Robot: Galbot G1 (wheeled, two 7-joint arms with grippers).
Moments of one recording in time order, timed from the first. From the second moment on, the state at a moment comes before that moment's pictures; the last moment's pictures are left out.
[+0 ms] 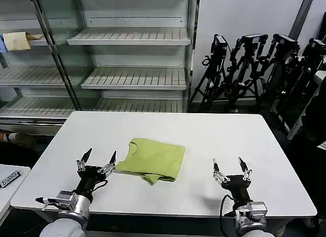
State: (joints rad) left arm 1.45 -1.19 -0.54 -2.17 -0.28 0.25 -0.10; right arm -1.50 1.17 0.39 2.22 0.26 -0.22 0.32
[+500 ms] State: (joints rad) left arm 1.45 -1.18 -0.56 -2.15 -0.28 0.24 -0.06; right arm -1.49 1.14 0.41 2.20 0.26 -0.21 0.33
